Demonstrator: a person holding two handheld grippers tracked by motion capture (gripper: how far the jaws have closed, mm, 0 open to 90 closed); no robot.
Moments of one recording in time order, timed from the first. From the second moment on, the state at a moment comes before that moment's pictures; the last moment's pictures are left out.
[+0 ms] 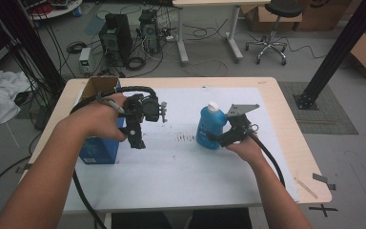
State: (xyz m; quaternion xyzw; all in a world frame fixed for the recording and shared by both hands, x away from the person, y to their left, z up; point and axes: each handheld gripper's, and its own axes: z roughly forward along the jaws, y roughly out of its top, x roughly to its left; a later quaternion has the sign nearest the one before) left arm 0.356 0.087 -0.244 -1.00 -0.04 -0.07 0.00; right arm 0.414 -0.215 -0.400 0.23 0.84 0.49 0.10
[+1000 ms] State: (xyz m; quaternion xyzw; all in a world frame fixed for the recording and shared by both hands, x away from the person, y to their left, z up) left arm 0.356 0.089 -0.247 -1.00 -0.04 -0.06 0.00; right arm 0.410 -0.208 -0.424 0.24 0.80 0.53 0.14
